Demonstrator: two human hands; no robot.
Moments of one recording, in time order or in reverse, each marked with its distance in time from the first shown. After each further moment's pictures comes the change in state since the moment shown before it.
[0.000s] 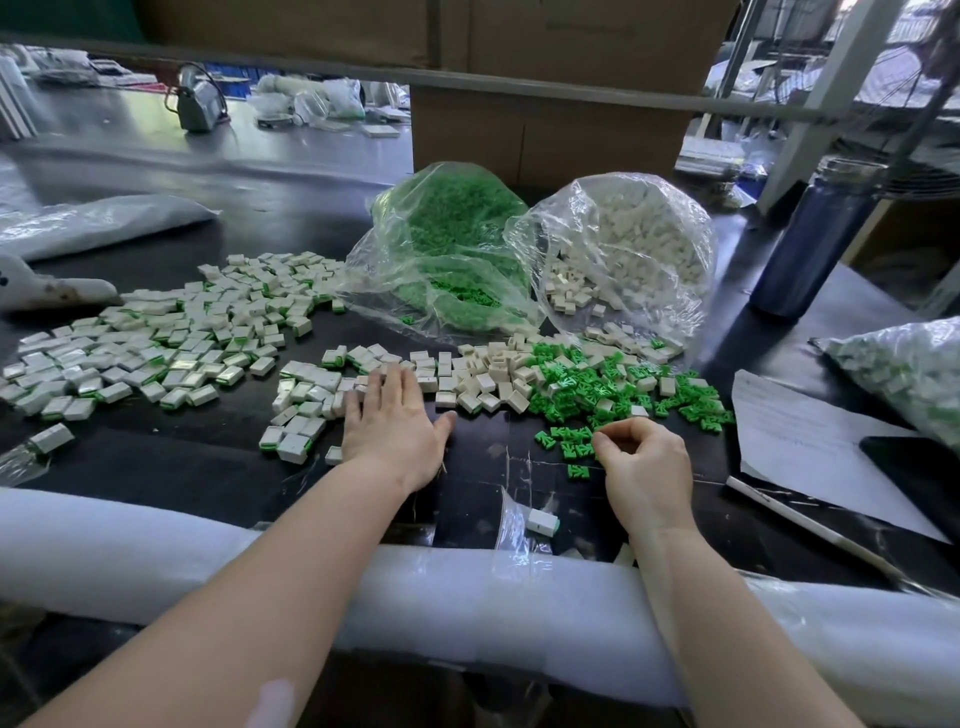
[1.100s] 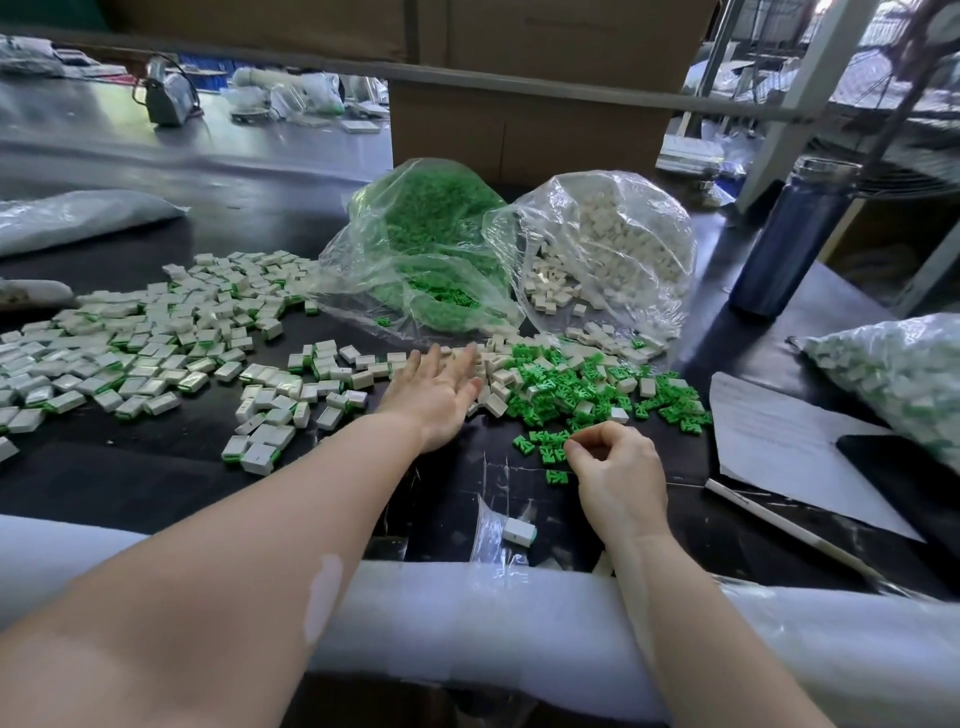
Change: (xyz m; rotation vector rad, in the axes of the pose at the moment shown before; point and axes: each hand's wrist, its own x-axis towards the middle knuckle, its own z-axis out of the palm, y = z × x) left_hand 0.040 0.037 -0.004 -0.229 -0.136 0.231; right_hand -0.006 -0.011 -0.003 -0.074 -0.055 0.024
